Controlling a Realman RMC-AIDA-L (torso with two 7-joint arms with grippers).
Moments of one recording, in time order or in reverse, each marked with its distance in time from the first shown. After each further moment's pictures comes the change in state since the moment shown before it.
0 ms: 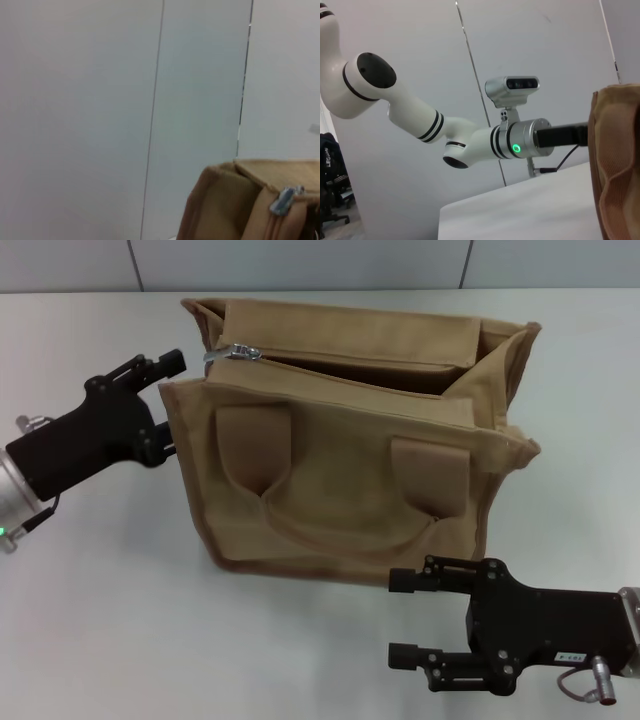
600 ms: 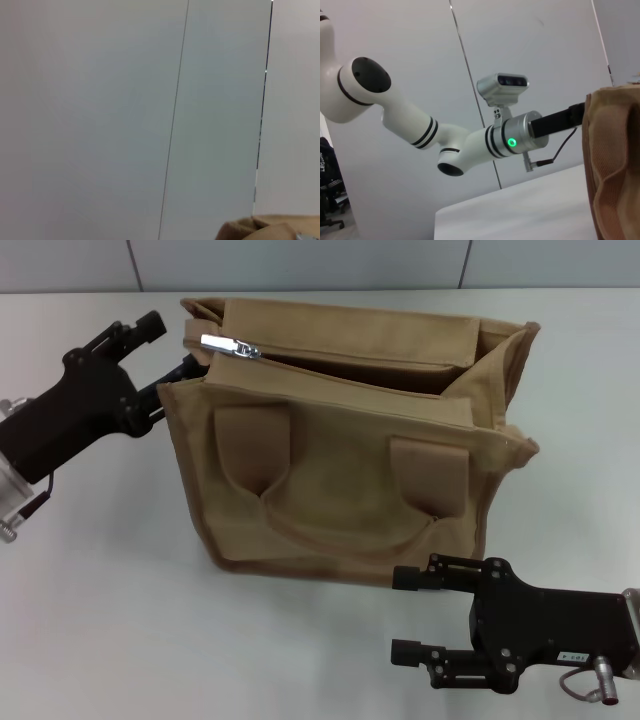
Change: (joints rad) left arm 0.013 -0.002 0.011 -0.034 -0.134 0.028 0.002; right arm -0.011 0.000 0.011 -0.001 0.003 -0.002 0.000
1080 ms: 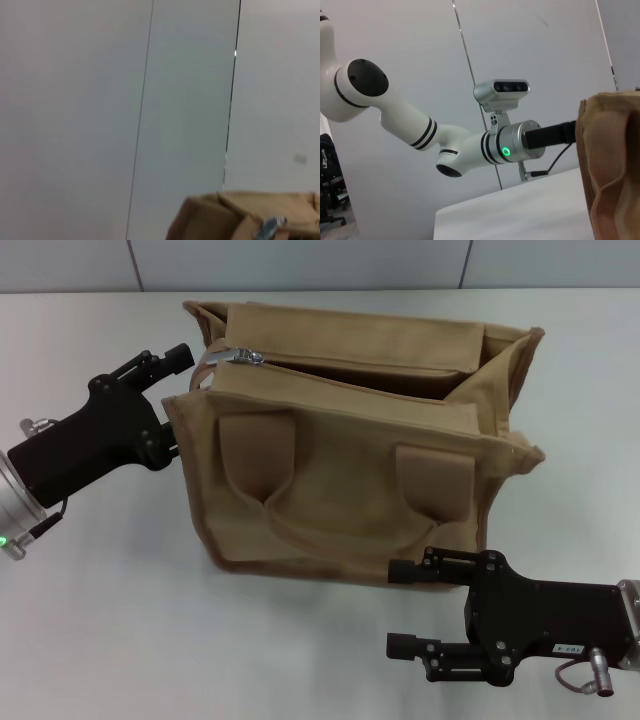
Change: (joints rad) left arm 0.017 0.000 0.105 0.010 -0.009 0.019 0.006; right arm 0.018 0.000 0.001 0.000 0.000 0.004 0.000
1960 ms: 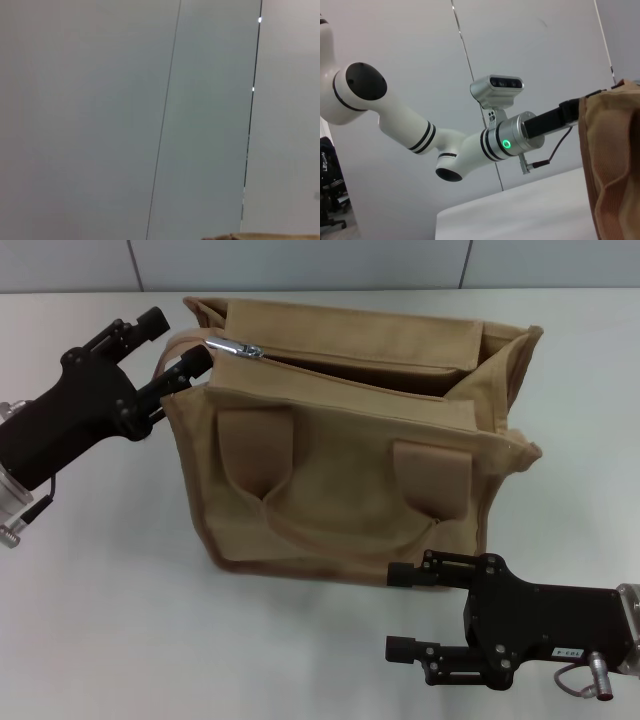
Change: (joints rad) left arm 0.015 -0.002 0.030 -0.012 -0.136 0.023 -0.010; right arm -0.006 0.002 0.001 0.006 0.000 0.001 0.000
